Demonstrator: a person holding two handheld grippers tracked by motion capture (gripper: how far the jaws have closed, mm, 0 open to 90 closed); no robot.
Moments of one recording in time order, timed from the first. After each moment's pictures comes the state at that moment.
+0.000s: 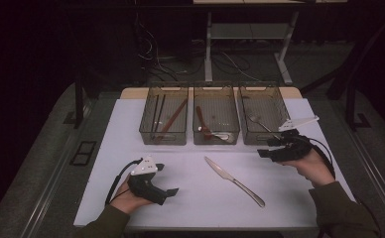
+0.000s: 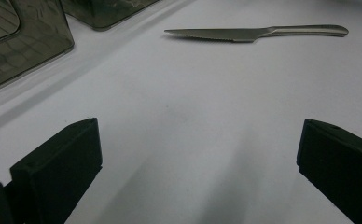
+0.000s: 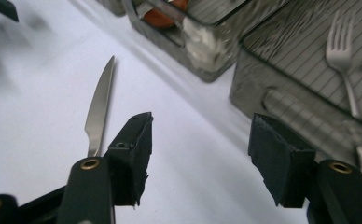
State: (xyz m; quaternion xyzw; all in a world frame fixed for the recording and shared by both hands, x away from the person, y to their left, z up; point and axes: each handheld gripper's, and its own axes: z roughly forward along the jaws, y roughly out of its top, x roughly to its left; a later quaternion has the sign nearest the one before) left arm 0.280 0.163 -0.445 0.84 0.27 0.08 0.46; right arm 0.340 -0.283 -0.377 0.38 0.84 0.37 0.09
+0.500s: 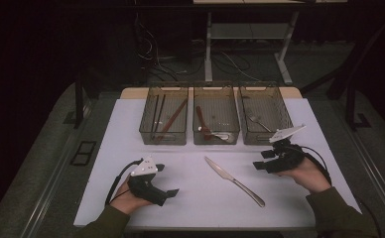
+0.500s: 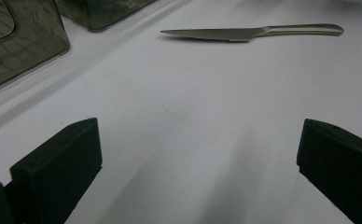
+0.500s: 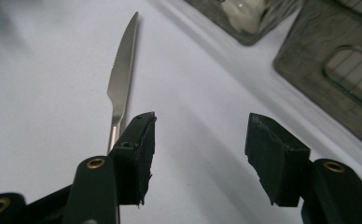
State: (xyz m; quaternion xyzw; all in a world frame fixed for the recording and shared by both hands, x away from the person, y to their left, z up) left arm 0.278 0.162 -0.444 0.84 0.26 0.08 0.46; right arm 0.326 -0.265 -0.391 0.37 0.87 0.33 0.05
